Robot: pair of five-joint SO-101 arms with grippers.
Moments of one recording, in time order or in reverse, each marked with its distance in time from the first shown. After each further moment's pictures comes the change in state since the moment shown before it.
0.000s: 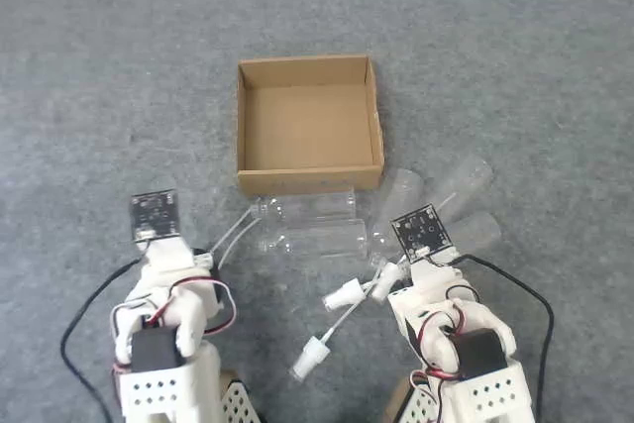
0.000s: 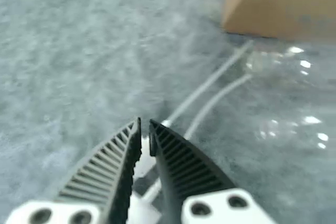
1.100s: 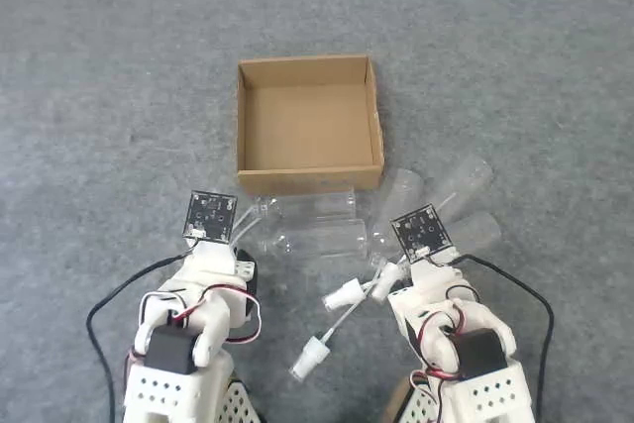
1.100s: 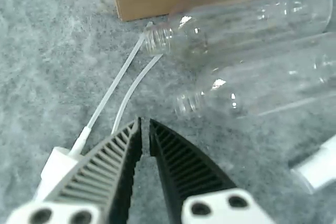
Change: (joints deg) left arm 17.3 0.0 0.0 0.0 -0.4; right arm 0.0 0.0 0.0 0.0 0.0
